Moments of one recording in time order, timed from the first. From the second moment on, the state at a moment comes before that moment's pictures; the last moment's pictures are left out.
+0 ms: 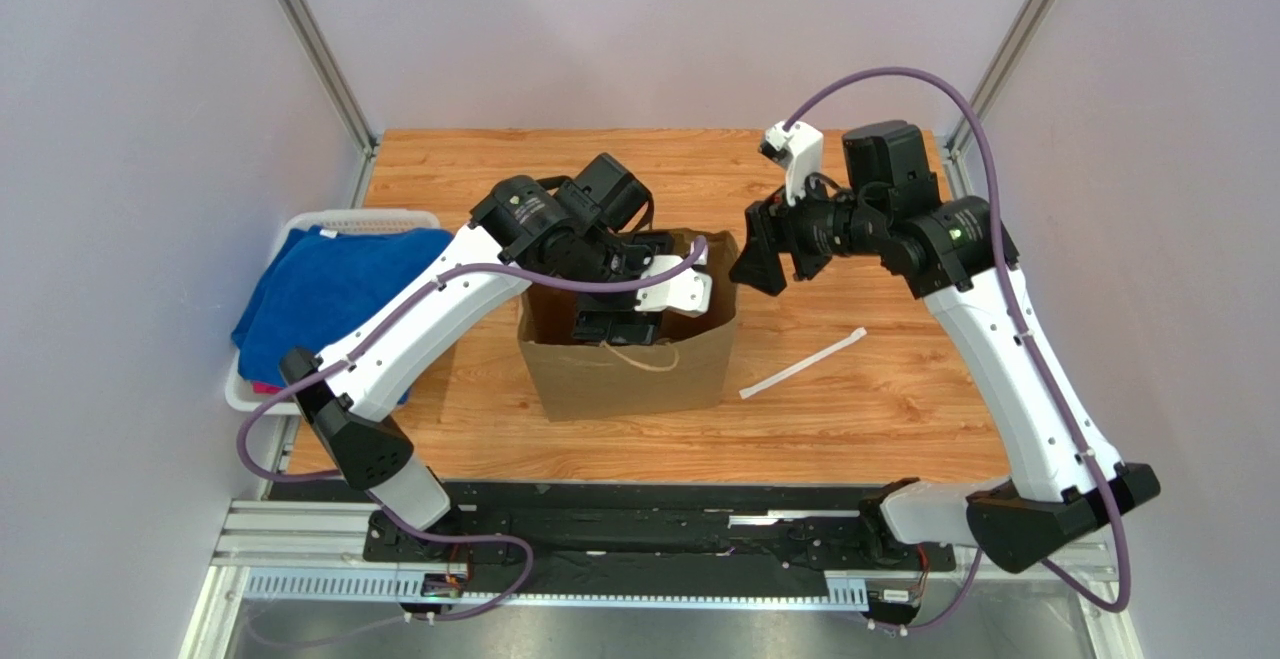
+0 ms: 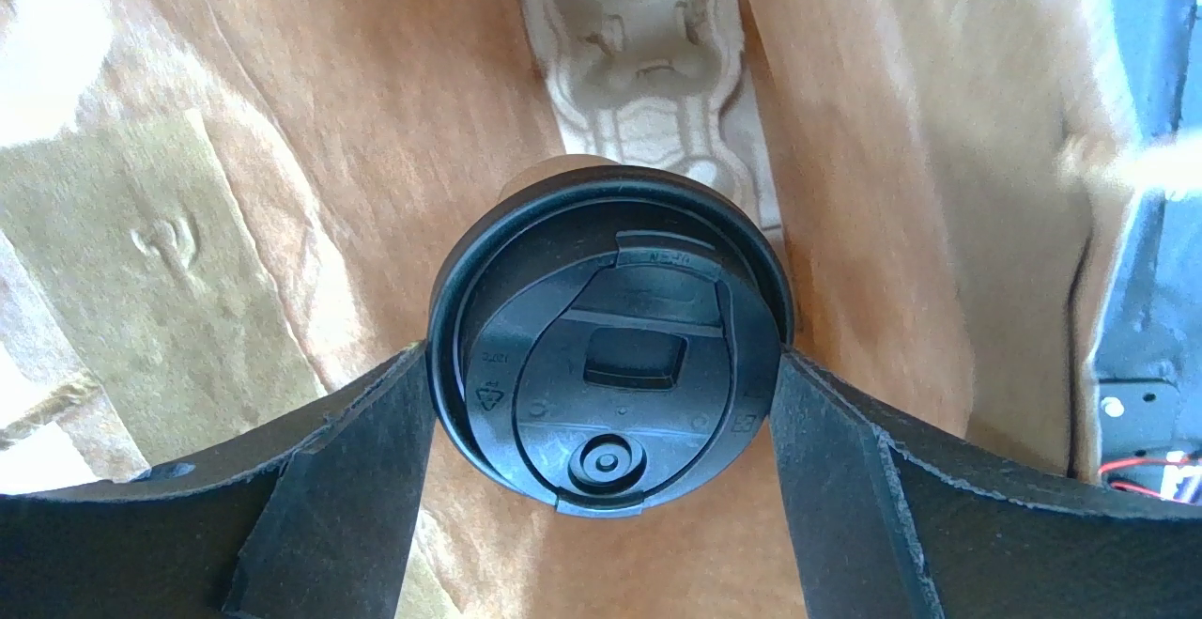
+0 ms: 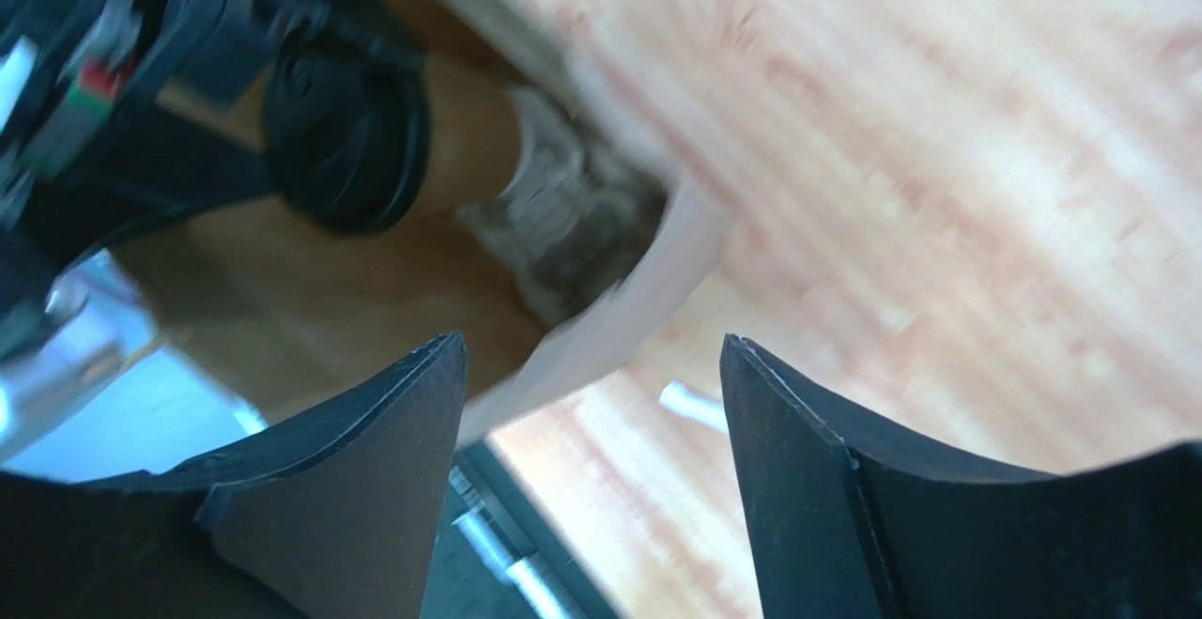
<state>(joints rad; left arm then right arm) -0.84 1.62 1.87 -1.35 0.26 0.92 0.42 1.30 1.66 -1.06 -0.46 -0.10</state>
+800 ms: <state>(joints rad) -0.84 1.50 1.66 -1.28 0.25 0.84 0.58 1.54 1.75 -0.89 -0.49 -0.40</state>
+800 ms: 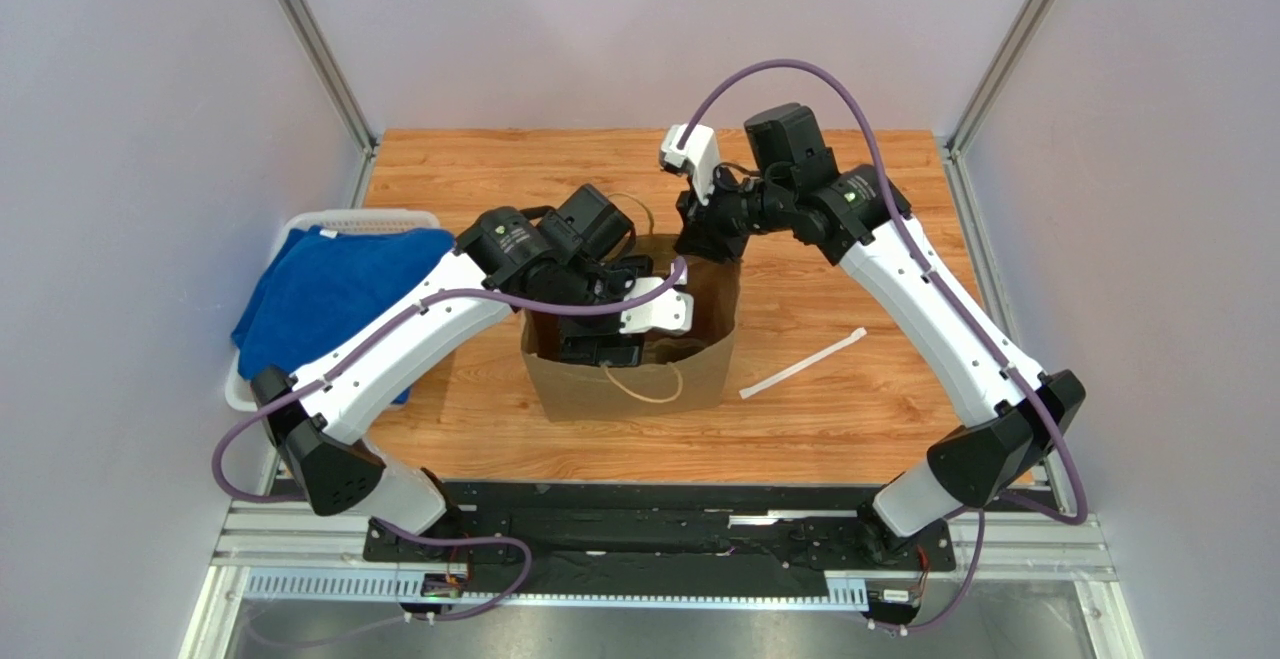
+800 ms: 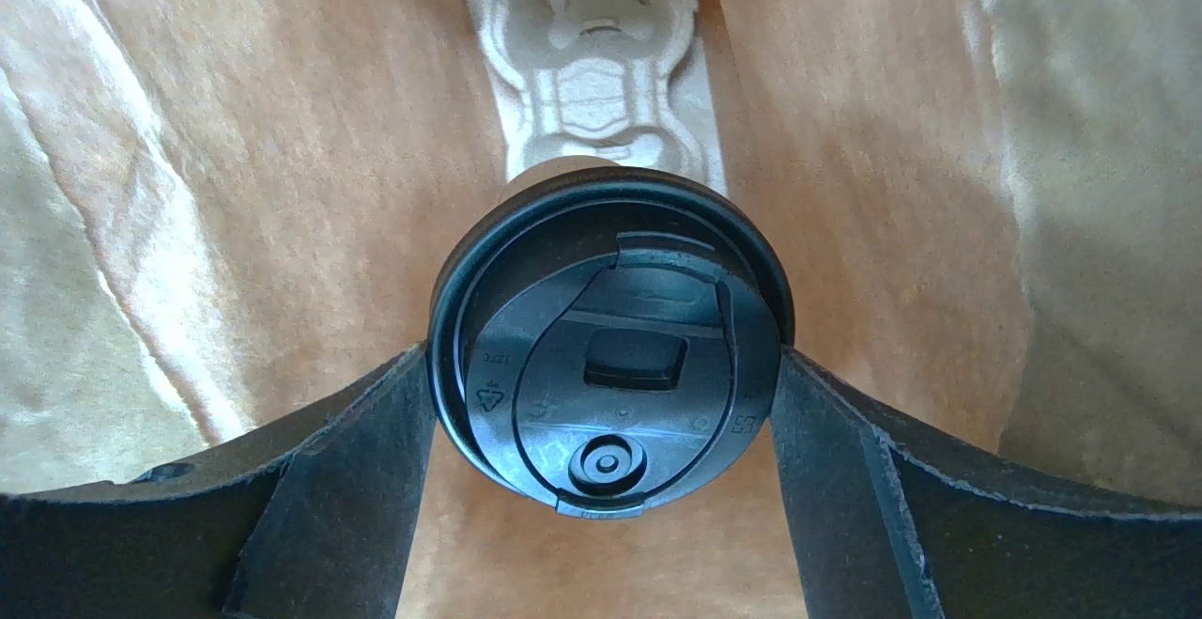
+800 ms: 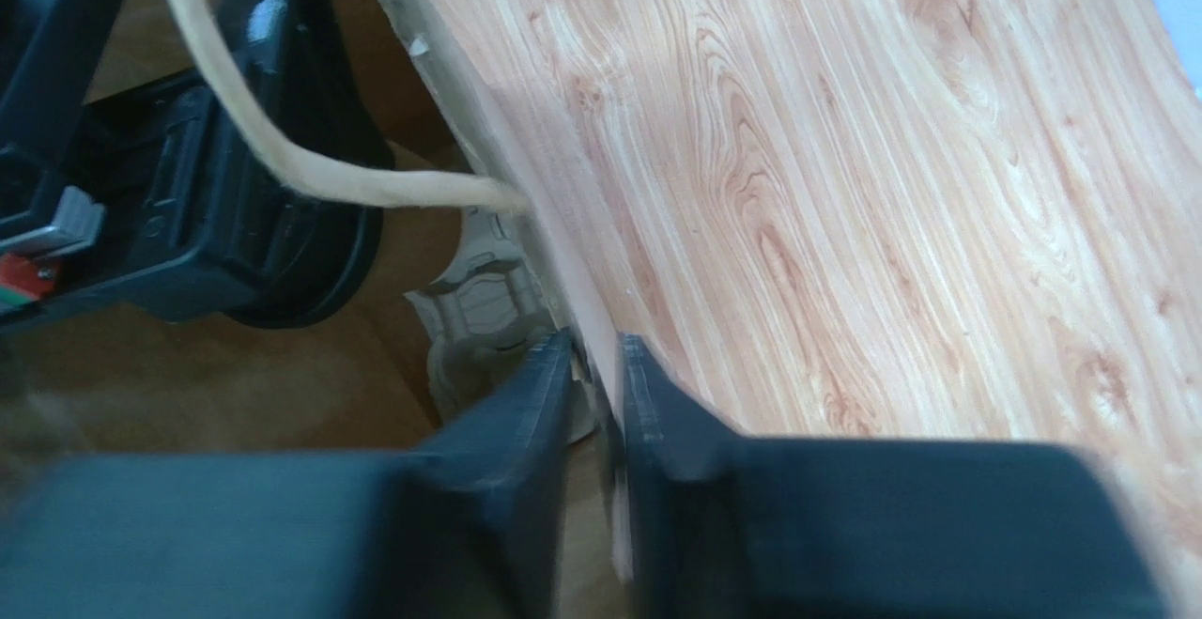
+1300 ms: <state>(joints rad) -0.84 1.36 1.34 -1.10 0.16 0.70 0.63 1.26 1.51 -0.62 -0.35 -0.31</state>
